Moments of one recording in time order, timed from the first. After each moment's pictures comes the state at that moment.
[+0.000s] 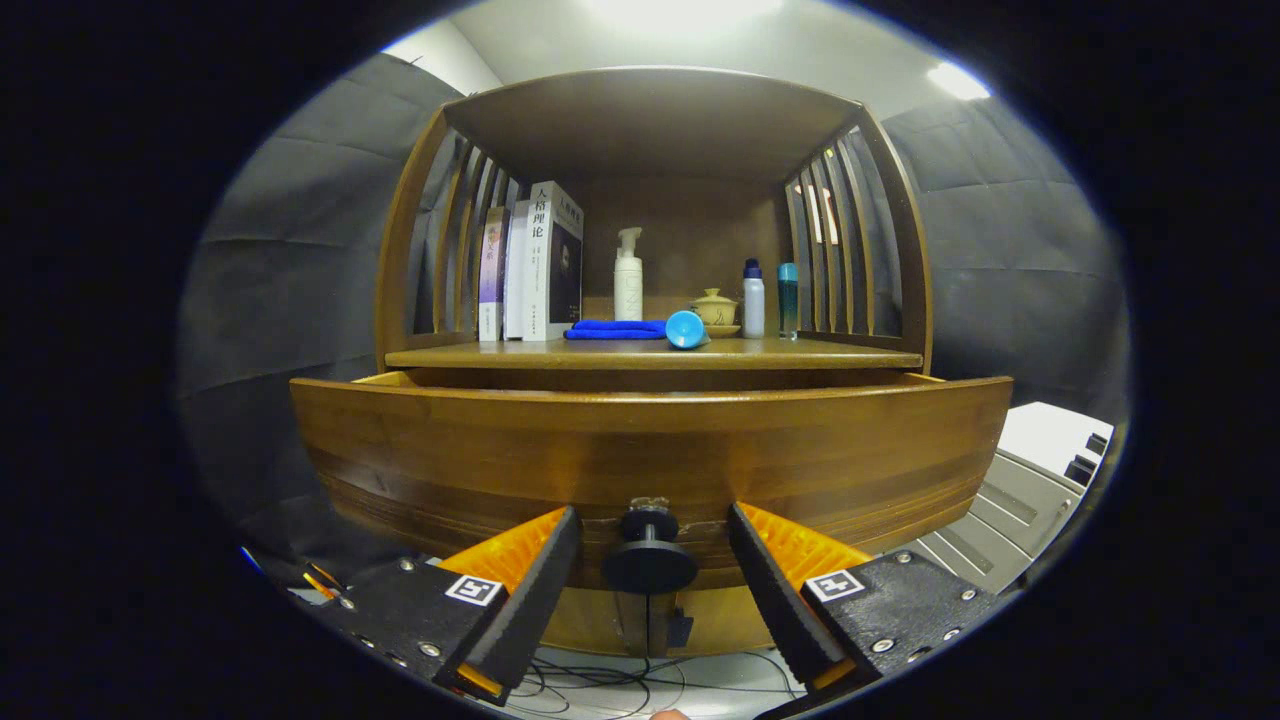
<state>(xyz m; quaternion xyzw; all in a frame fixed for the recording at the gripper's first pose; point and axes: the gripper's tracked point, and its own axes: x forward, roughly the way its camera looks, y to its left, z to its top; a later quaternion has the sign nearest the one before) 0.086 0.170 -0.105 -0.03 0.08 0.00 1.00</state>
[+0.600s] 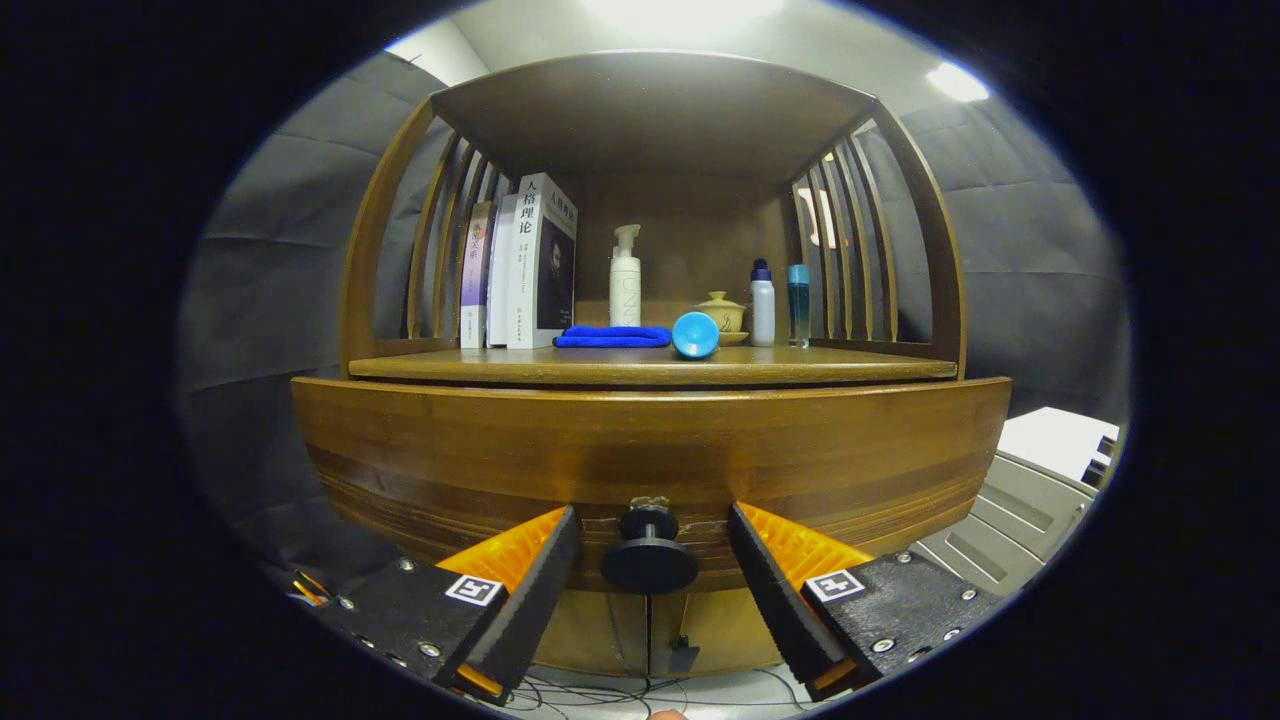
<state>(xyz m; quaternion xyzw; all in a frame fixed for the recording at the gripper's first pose) 0.137 0.175 -0.109 -0.03 0.06 -0.01 1.00</state>
